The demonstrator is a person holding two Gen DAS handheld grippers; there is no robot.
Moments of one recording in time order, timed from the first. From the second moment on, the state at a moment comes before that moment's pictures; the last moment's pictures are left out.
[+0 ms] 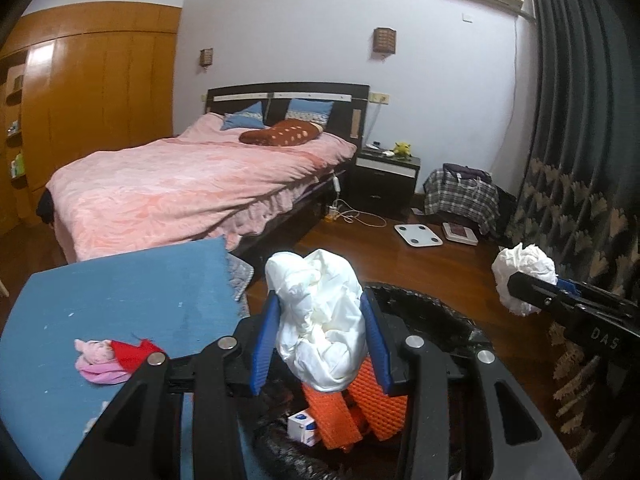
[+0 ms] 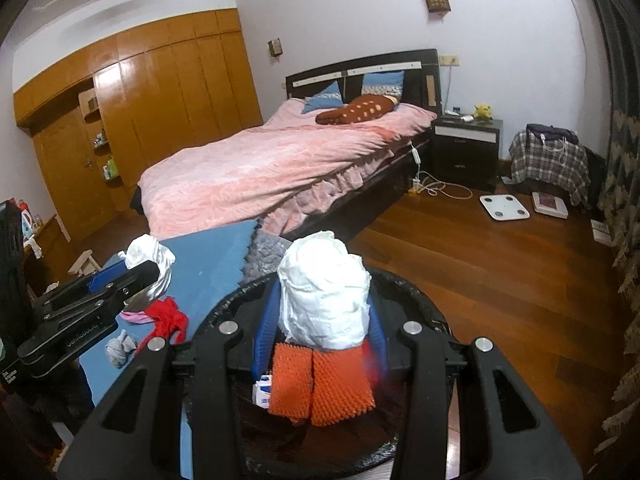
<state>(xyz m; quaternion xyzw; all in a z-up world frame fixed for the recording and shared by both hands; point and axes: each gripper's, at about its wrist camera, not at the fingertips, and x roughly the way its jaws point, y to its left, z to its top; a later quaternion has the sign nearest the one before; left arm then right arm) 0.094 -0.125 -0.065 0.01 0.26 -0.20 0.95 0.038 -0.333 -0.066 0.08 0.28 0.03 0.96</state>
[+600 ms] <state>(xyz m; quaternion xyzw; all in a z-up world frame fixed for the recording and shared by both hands) 0.114 -0.123 -0.077 0.01 0.27 -0.22 0.94 0.054 -0.344 -0.092 0.07 0.29 -0.02 0.95</state>
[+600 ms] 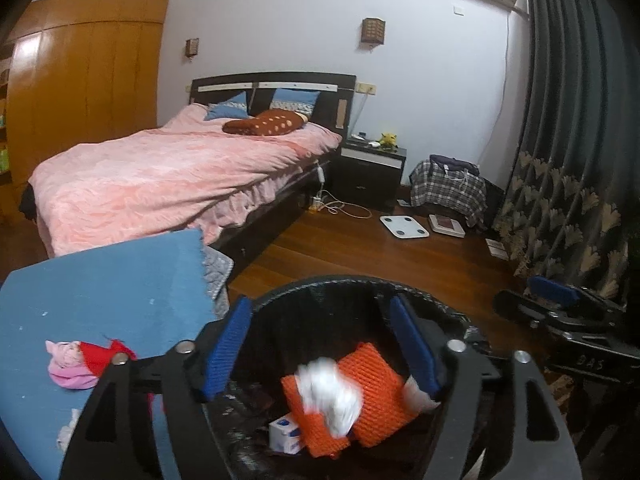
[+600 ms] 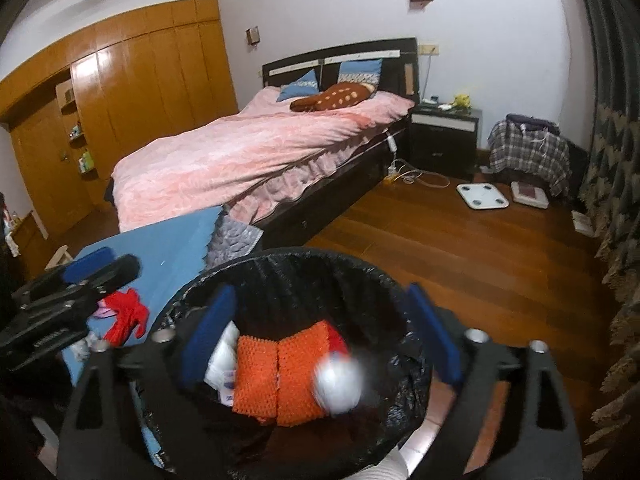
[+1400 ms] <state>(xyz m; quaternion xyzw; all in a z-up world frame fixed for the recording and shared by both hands) 0.063 0.070 -0.089 -0.01 0.28 -0.01 0.96 0.071 -0.184 -0.092 0.05 0.29 0.15 0.94</state>
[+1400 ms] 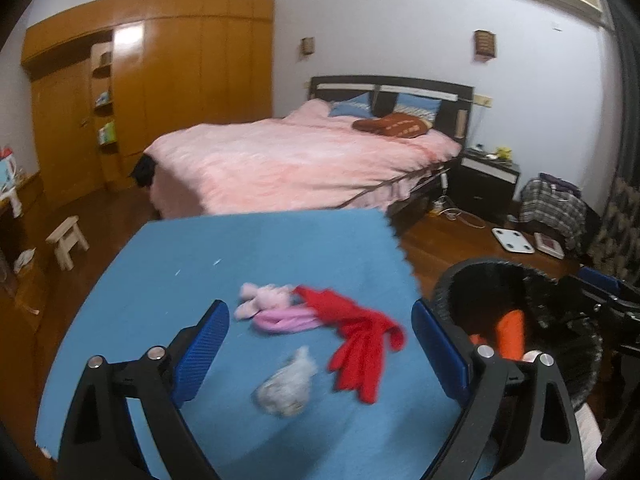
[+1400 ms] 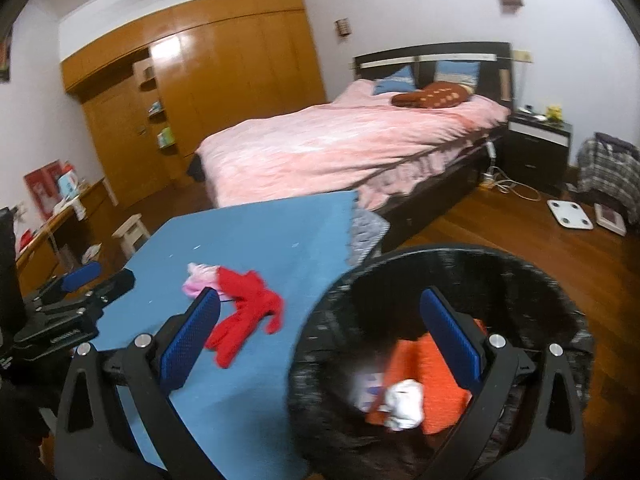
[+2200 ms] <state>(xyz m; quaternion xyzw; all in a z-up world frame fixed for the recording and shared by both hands) 0.089 0.105 -0.180 -0.02 0.36 0.00 0.93 0.093 -0.120 -0.155 0.03 0.33 0.16 0.93</state>
